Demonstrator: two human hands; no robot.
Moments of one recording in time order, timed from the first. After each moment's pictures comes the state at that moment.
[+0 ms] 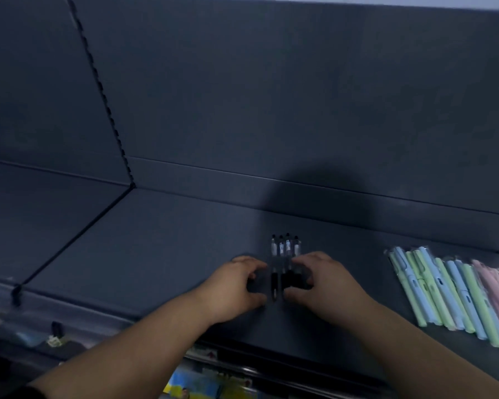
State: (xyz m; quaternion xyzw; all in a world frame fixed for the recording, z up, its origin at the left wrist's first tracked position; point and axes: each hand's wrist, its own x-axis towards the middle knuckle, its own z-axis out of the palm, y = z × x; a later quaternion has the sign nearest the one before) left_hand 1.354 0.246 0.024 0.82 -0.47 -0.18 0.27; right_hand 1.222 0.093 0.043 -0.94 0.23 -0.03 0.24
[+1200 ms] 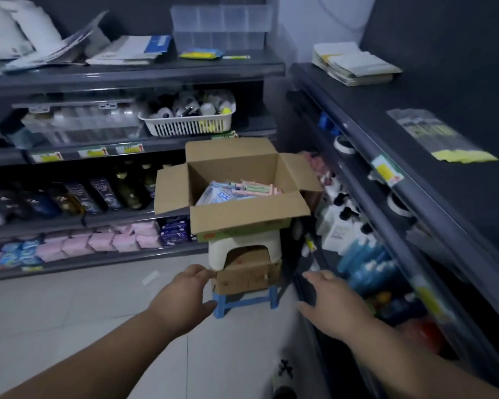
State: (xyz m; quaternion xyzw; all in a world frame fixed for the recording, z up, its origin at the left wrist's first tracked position) left_hand 1.412 0.995 -0.063 0.96 0.18 -0.10 0.19; right_hand 1.548 0.756 -0.065 -0.94 -0.26 0.22 0.09
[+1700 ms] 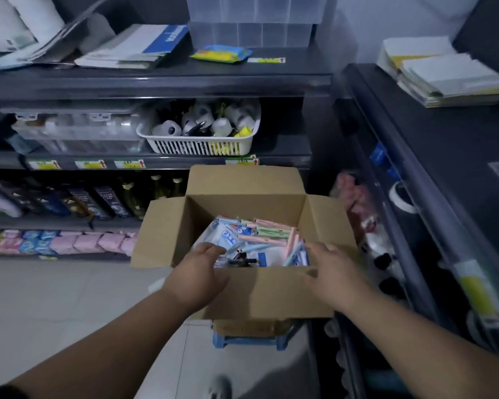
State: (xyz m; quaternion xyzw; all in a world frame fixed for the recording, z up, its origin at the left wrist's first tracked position) left_hand 1.633 1.079 -0.065 0.92 0.31 -0.04 0.23; right_hand 1.801 0.890 -0.055 -0.91 -0.34 0.20 0.11
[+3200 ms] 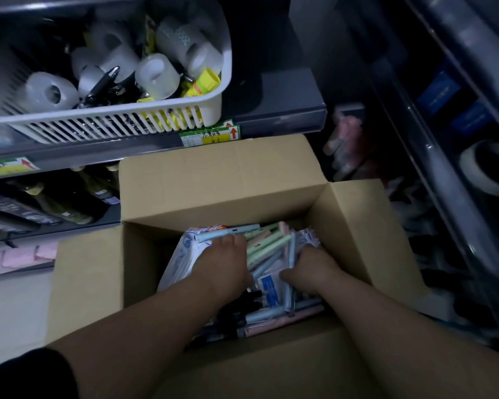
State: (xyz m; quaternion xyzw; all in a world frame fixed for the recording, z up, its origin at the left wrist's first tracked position) left_hand 1.793 1.162 -0.195 0.97 0.13 -0.21 0.10; right_hand 1.885 1.018 -0.191 -0.88 -0.09 0.45 0.09
